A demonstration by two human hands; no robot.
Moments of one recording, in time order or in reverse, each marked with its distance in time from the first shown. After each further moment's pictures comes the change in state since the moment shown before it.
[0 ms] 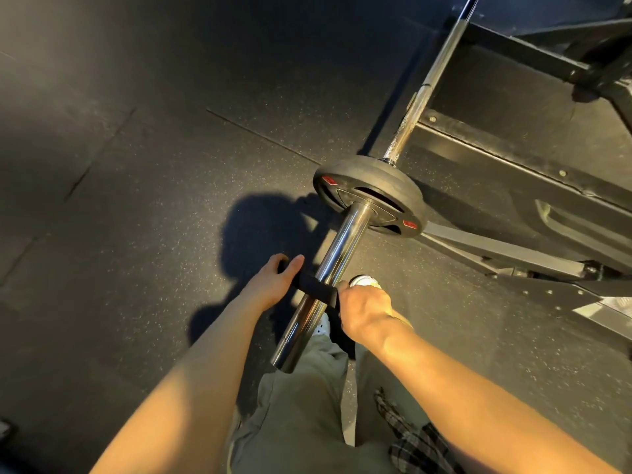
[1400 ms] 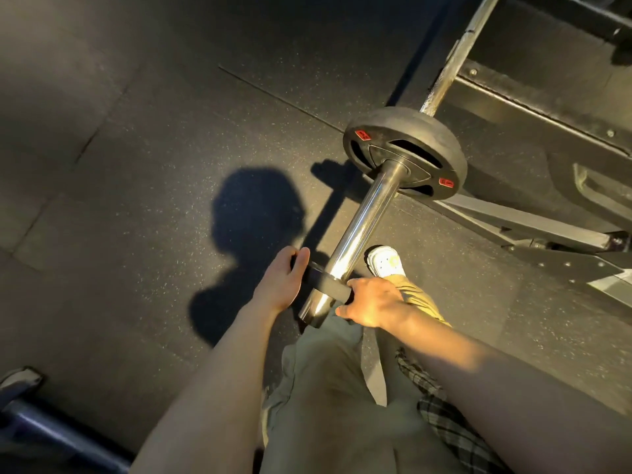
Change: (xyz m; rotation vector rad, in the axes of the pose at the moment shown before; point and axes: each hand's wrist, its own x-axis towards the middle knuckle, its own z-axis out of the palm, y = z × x) left_hand -0.041 -0.073 0.015 -0.145 0.031 0.206; right_hand -0.017 -0.041 0.035 0.427 -0.193 -0.017
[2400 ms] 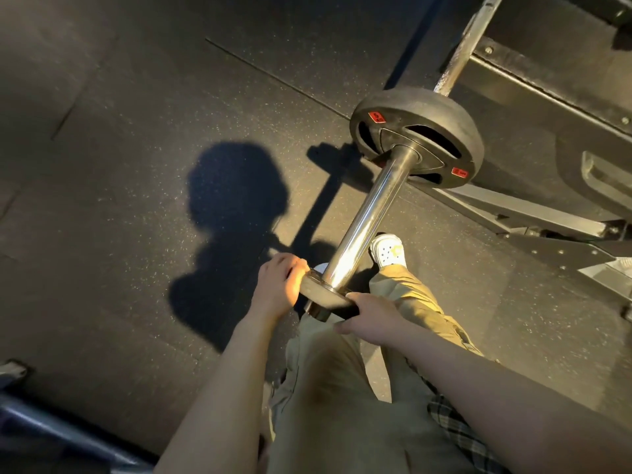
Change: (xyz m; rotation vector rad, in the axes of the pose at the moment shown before) left_hand -0.007 -0.027 -0.006 0.159 -0.013 0.039; right_hand -0.009 -0.013 0.034 0.266 -0.101 0.017
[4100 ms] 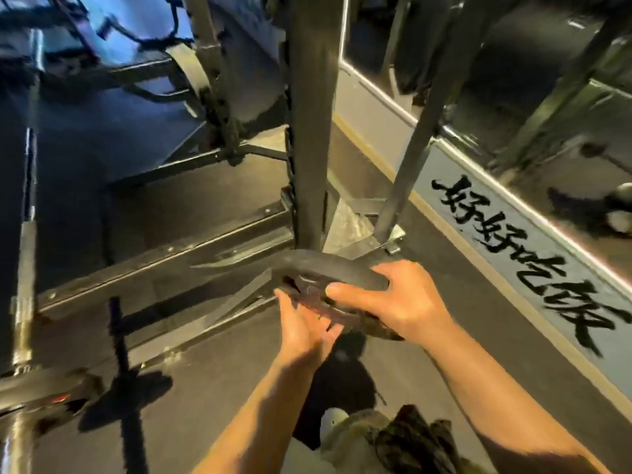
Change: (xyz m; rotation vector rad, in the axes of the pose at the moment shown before) left_hand -0.158 0.469 0.426 -0.781 -0.710 -0.084; right_hand -0.412 0.438 -0.085 0.879 1.274 0.176
